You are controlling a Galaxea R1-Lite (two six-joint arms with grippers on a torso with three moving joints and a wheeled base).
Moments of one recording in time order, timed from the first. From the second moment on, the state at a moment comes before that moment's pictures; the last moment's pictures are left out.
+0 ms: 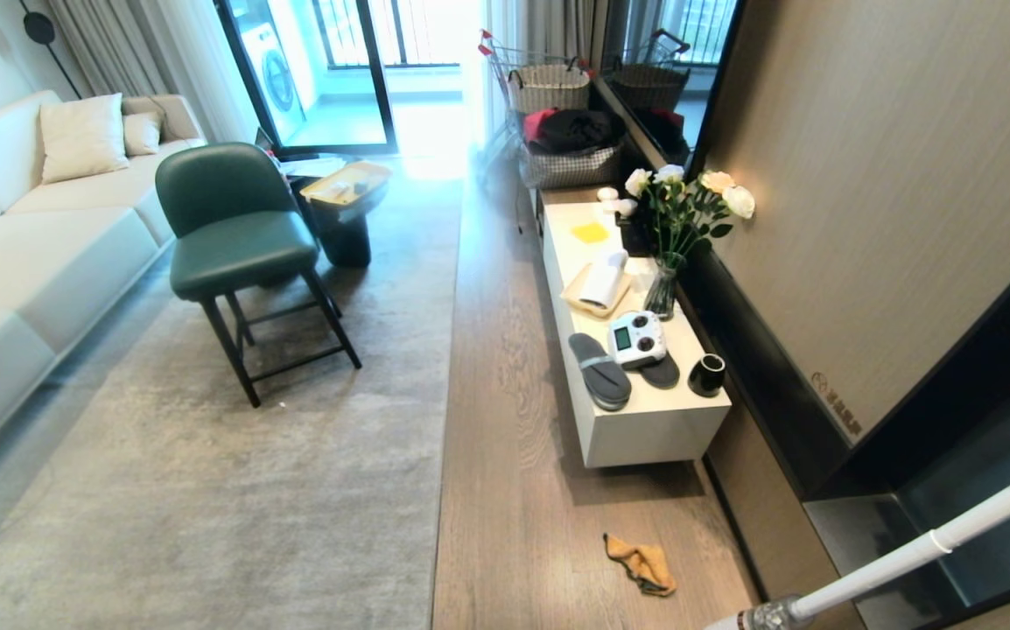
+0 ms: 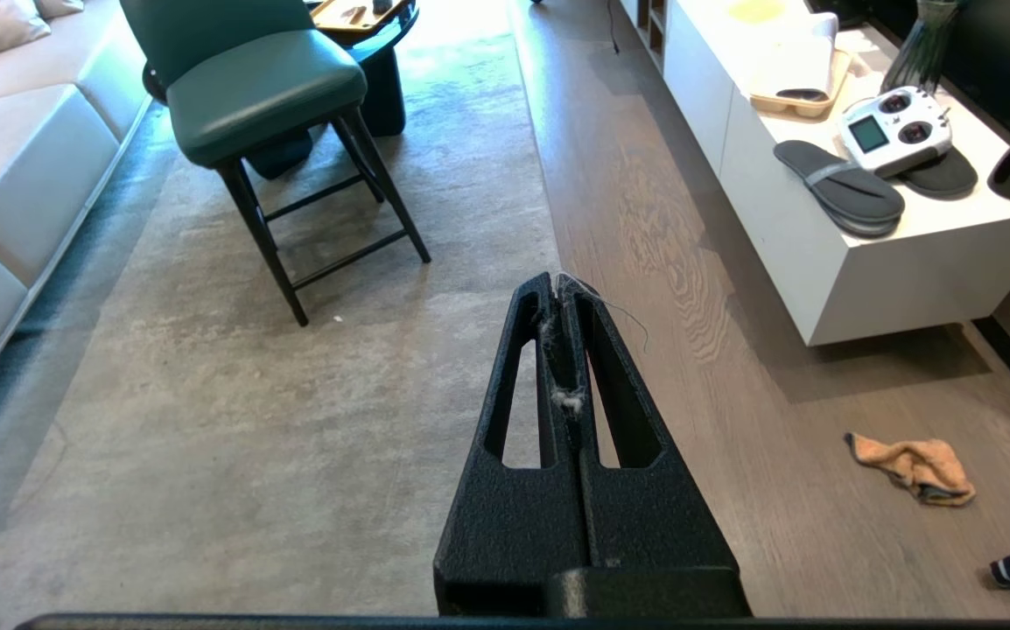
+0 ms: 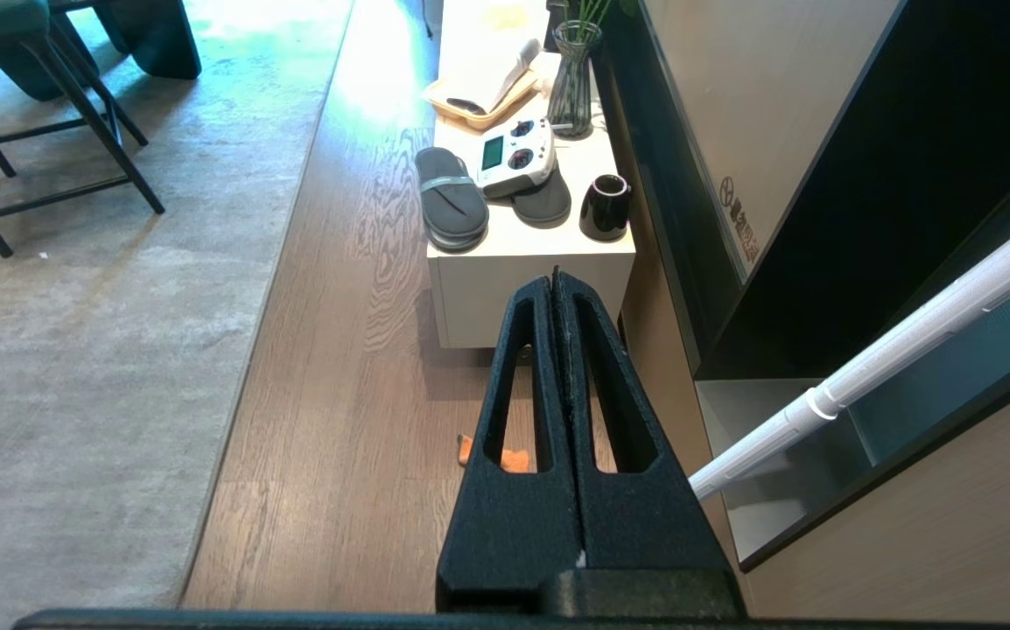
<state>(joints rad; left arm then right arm) 0.00 0.00 0.00 -0.04 -0.01 0.13 0.00 0.00 0.00 0.00 0.02 -0.04</state>
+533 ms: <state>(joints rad) 0.00 0.00 0.00 -0.04 -0.01 0.13 0.00 0.00 0.00 0.00 0.02 -0.04</state>
